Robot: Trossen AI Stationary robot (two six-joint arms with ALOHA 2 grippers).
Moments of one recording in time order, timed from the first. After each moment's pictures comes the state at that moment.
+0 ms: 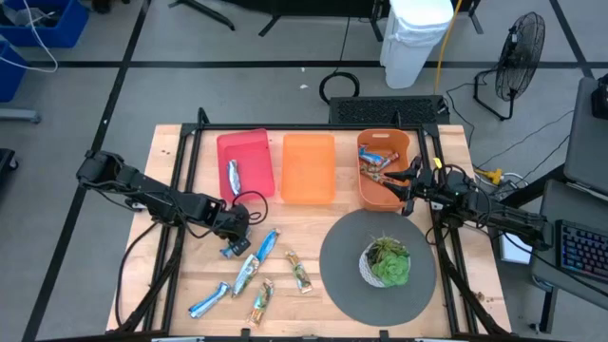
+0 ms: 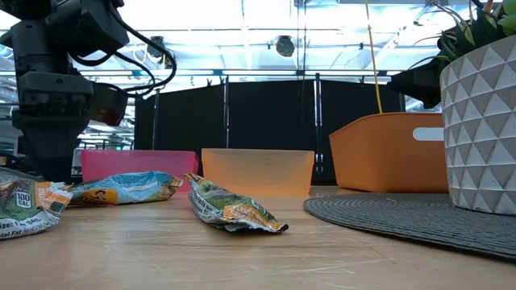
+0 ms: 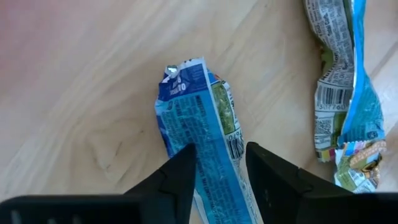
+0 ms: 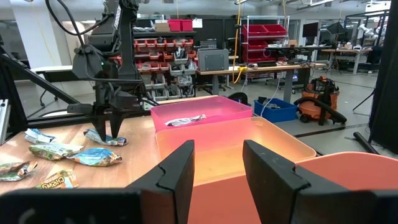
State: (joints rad) left arm -0.25 1.29 0.53 -0.47 0.04 -0.96; right arm -0.33 0.00 0.02 0.04 -0.05 0.04
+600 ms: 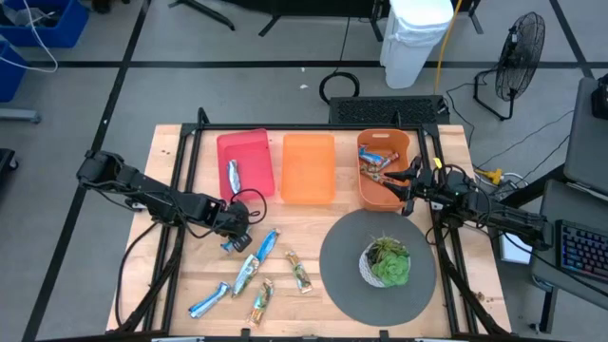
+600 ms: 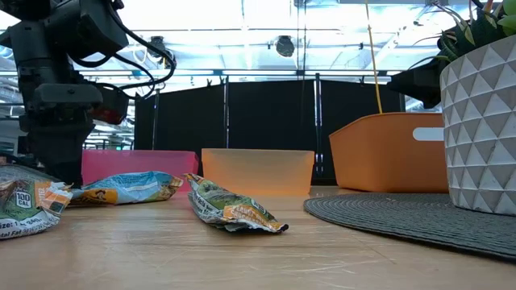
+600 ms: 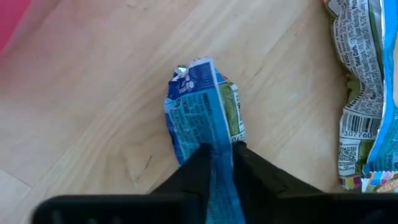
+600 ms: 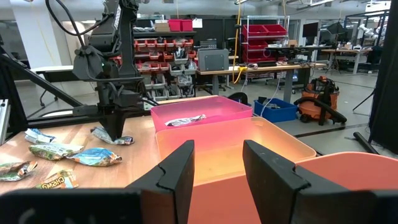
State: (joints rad) left arm -0.25 1.29 0.53 -0.48 -0.05 -1.00; right arm -0.33 0.01 0.02 0.04 -0.05 0.04
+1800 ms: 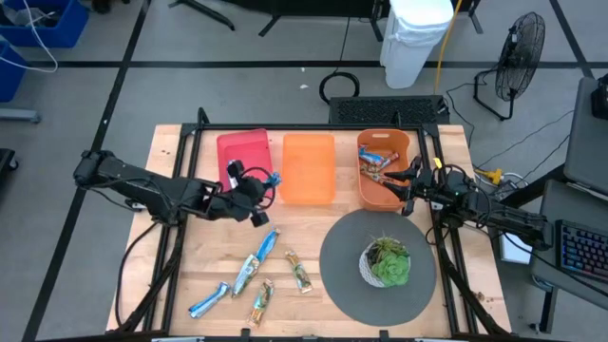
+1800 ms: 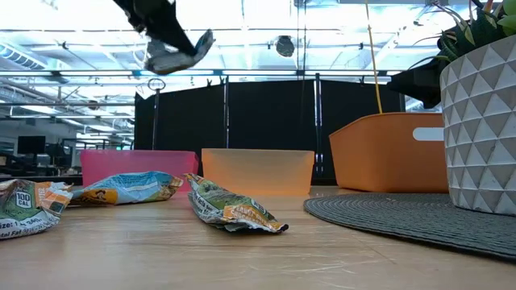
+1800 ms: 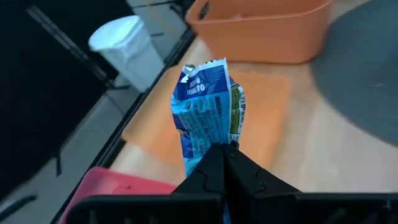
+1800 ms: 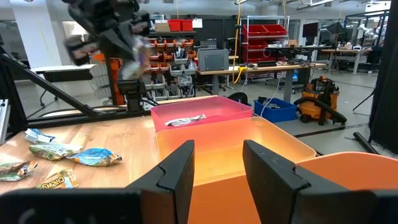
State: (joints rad) left arm -0.24 1.25 0.99 -0.51 -0.75 -0.21; right arm -0.33 0.00 0.02 0.04 -0.05 0.04
